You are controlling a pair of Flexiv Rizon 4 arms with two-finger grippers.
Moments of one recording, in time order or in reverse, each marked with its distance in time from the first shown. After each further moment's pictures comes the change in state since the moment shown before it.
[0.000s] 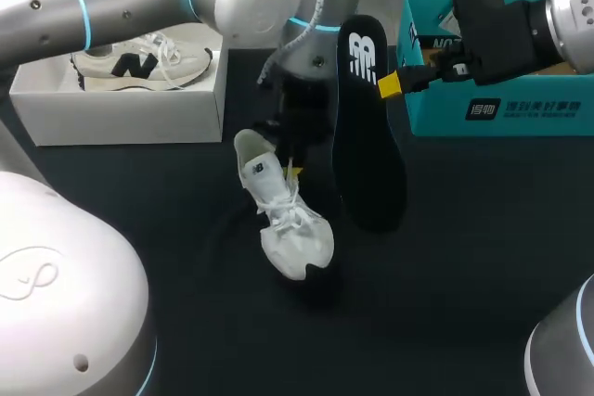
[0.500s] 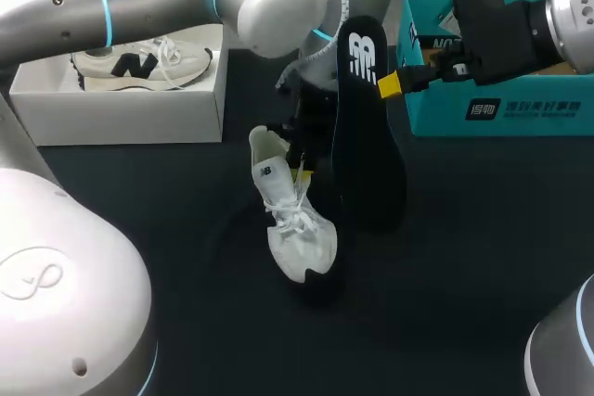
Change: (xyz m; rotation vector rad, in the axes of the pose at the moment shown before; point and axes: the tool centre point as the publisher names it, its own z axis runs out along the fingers) left arm -0.018 0.003 0.003 -0.087 0.053 0.067; right arm 0.000 0.000 0.000 0.000 0.000 0.000
